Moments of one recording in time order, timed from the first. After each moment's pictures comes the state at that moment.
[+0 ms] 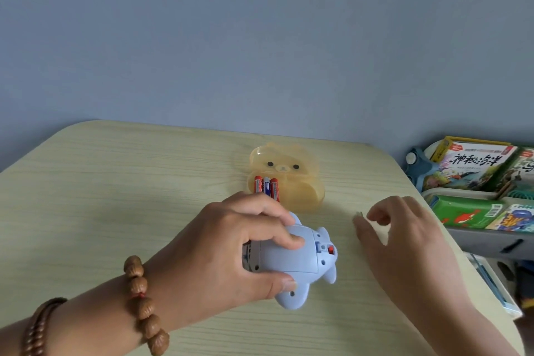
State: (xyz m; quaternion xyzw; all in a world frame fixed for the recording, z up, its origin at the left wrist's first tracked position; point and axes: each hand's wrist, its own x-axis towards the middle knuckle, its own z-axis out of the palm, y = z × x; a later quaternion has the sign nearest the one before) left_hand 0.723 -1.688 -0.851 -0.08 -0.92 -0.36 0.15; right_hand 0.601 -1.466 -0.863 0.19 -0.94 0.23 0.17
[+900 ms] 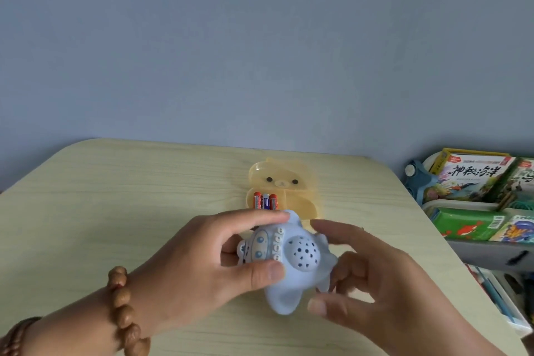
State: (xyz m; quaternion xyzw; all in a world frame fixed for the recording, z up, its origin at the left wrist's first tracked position) left_hand 0.719 -1.703 -0.849 -0.02 -0.83 -0.55 0.06; right_hand 0.626 -1.469 -0.843 0.35 -0.79 0.47 -0.16
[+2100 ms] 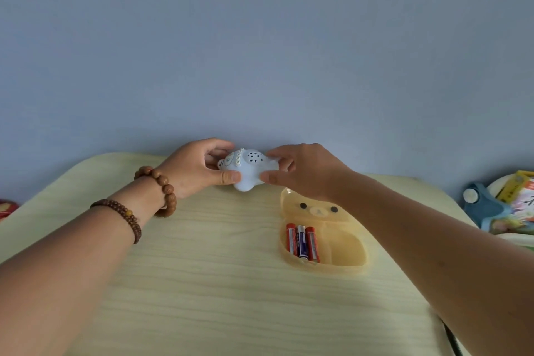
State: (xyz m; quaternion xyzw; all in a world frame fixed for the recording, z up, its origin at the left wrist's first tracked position) left_hand 0.588 -1.884 -0.868 0.11 -0.87 -0.46 0.13; right_hand 0.465 -1.671 -0.836 0.42 -0.88 0.21 -0.08
